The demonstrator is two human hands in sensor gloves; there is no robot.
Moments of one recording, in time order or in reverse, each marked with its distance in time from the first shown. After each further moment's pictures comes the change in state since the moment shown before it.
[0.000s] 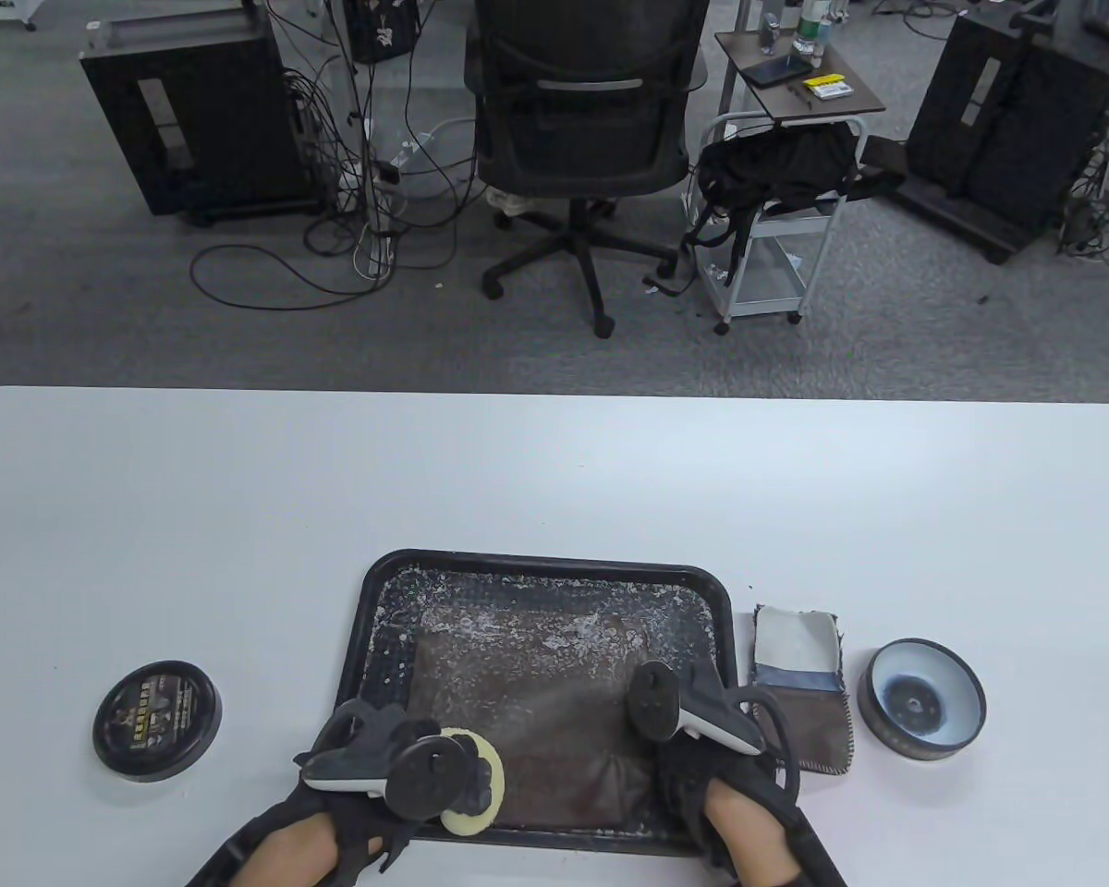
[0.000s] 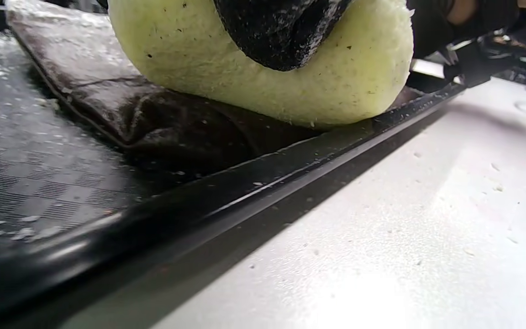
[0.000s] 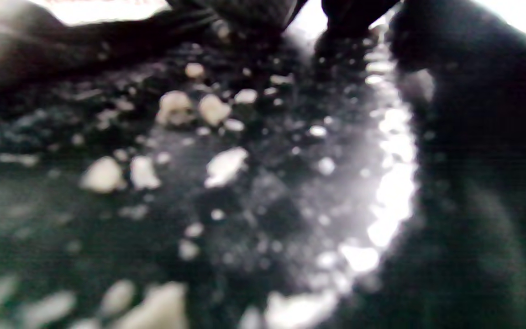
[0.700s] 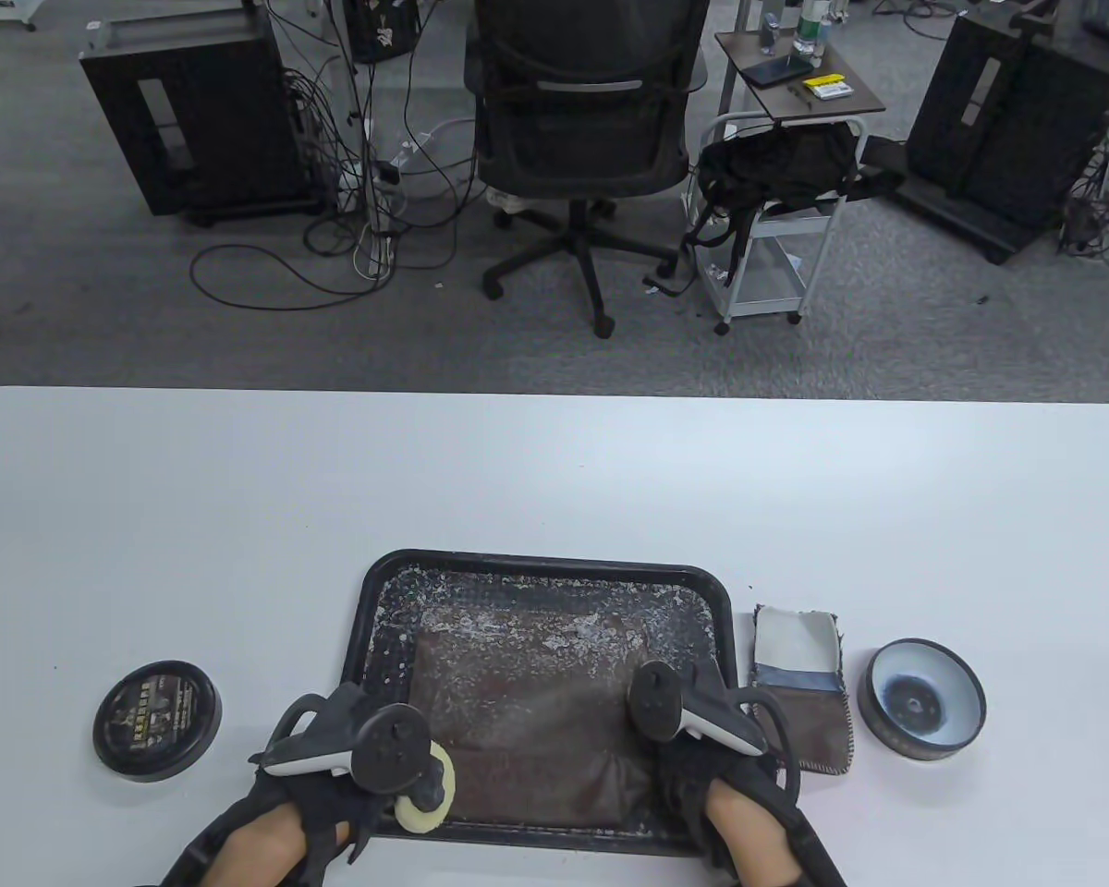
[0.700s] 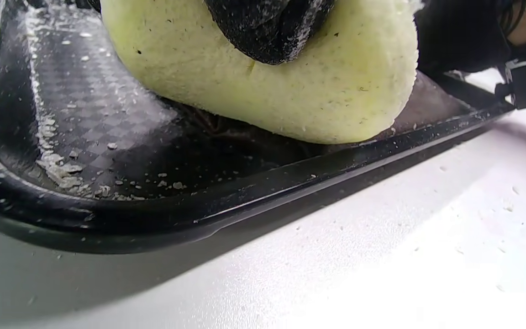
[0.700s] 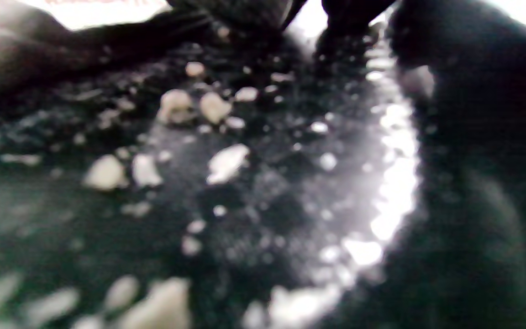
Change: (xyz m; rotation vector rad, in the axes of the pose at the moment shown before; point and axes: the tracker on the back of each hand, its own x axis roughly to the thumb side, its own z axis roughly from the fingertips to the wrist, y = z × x) left_hand -0.030 0.005 0.021 -0.077 0.137 0.136; right_hand -0.002 0.001 0.000 -0.002 -0.001 -0.015
